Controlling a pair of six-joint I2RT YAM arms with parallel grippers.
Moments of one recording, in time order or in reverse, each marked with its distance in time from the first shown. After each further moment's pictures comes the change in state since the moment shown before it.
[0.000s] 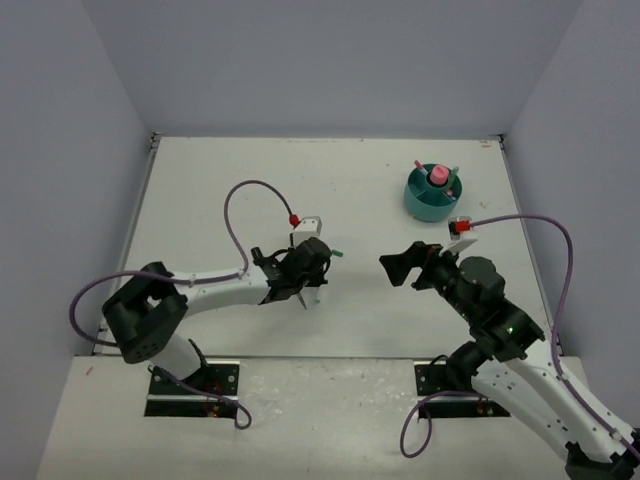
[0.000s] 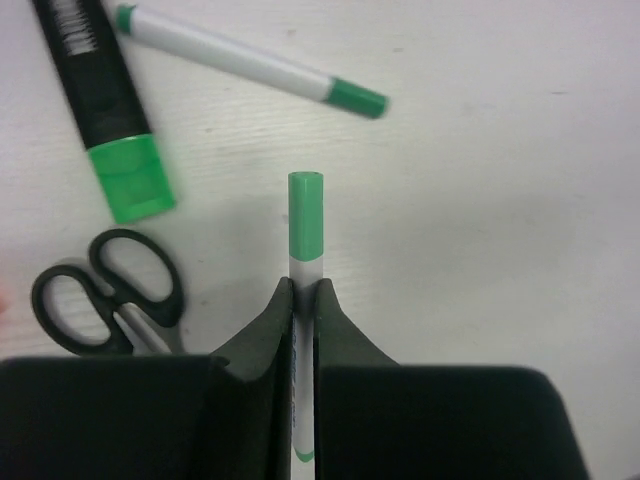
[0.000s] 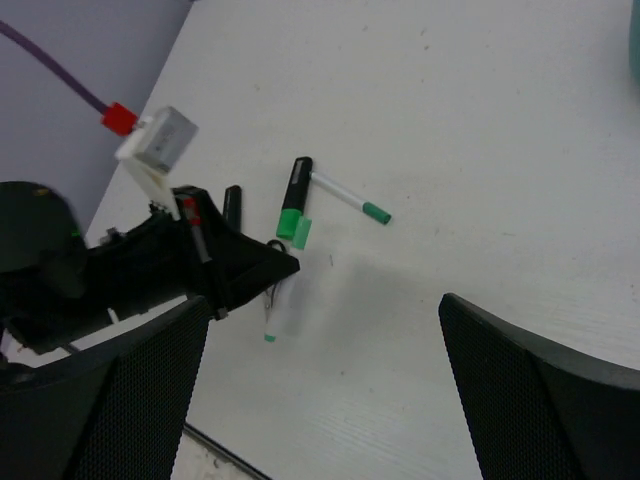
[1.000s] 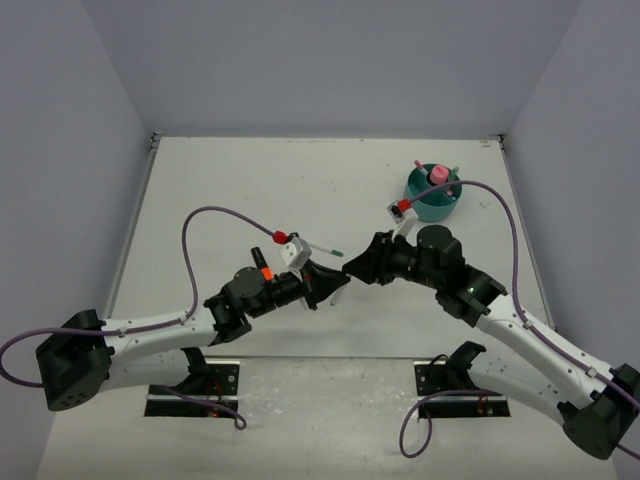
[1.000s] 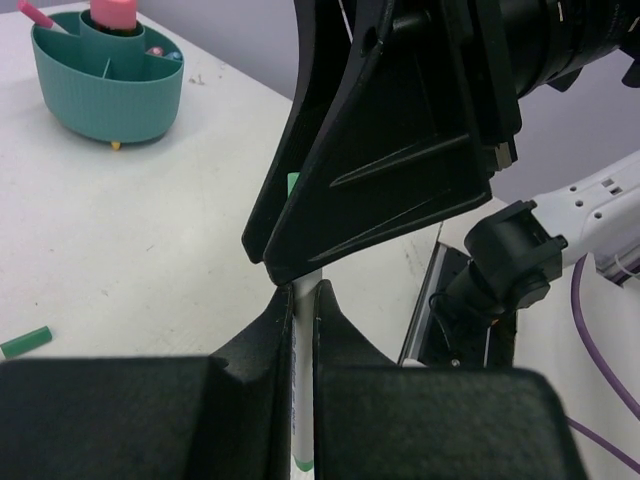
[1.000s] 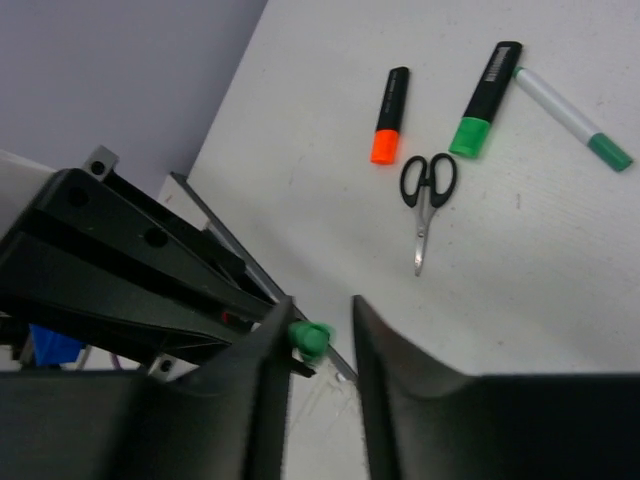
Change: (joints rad) left arm -0.084 -0.452 -0.392 0.812 0.479 0.413; right arm 0.072 0.369 0.128 0.147 -0.396 0.107
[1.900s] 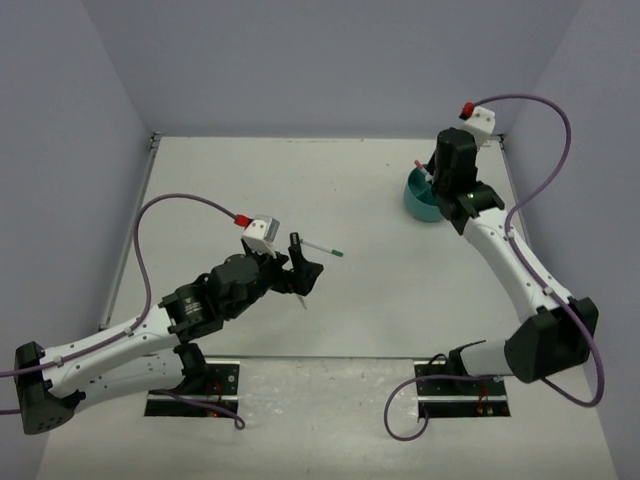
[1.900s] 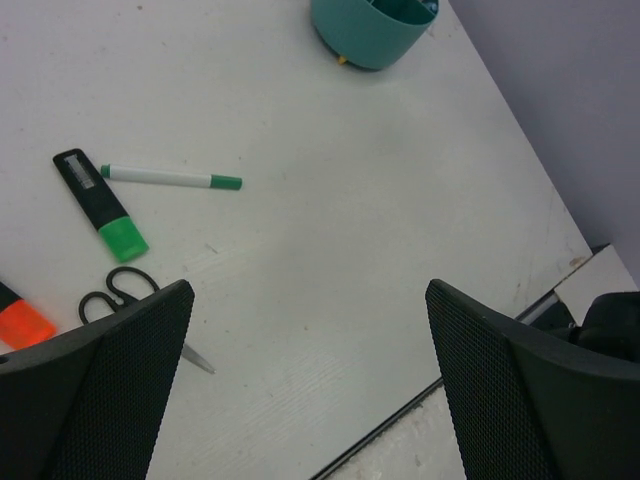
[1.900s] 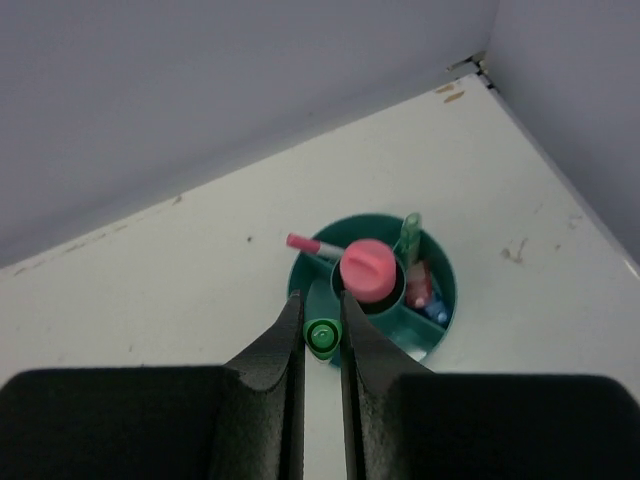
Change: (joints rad) left arm 0.000 -0.257 0.254 -0.891 -0.460 -0.240; right arm -0.415 0.500 0.551 -0.025 0.877 -0.322
